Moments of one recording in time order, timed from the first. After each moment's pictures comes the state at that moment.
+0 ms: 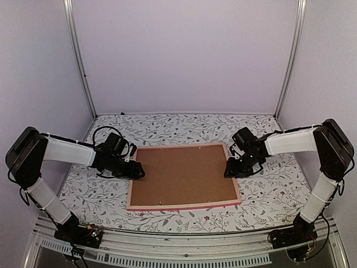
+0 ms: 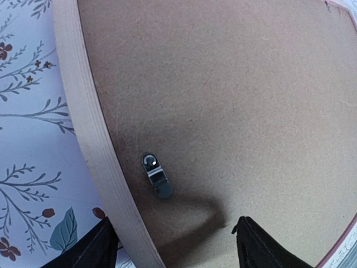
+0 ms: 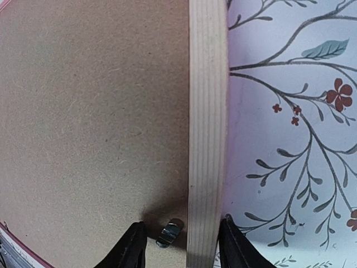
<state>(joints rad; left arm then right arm) -0.51 1.60 0.72 -0.15 0.15 -0.37 0.58 1.74 0.97 -0.44 -0.13 0.53</state>
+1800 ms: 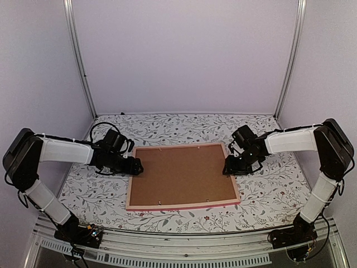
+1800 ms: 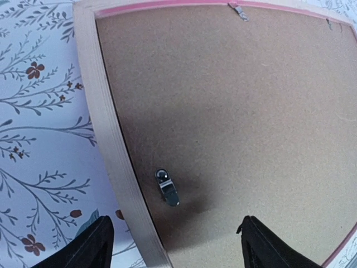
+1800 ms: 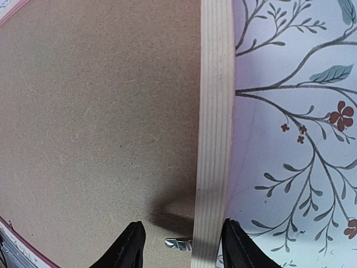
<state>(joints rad) -0.50 1.56 0.75 -0.19 0.08 -0.38 0.58 1.74 0.99 -0.43 -0.14 0.51</state>
